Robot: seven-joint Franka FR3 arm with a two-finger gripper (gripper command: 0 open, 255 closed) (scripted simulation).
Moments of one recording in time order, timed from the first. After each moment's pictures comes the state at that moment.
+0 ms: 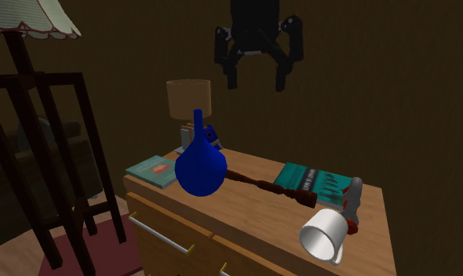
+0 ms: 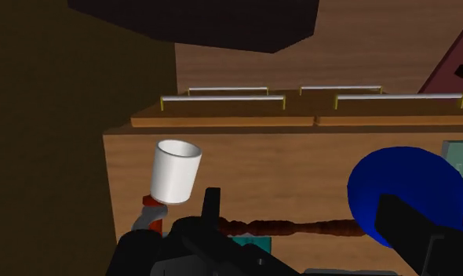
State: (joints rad) arm 0.13 -0.43 0.24 -2.19 0.05 1.77 0.27
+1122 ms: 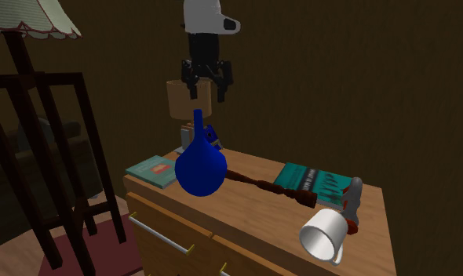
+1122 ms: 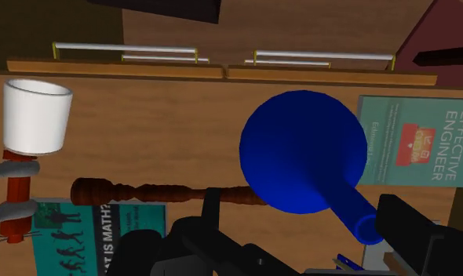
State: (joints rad) arm 0.24 0.16 0.44 -1.72 -0.08 1.85 0.60
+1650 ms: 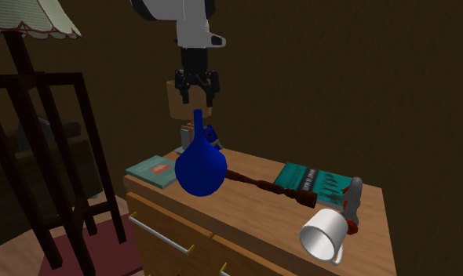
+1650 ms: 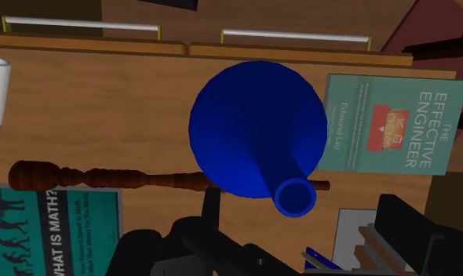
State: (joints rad) arm 0.34 0.41 0.45 -1.46 -0.17 1.82 0.69
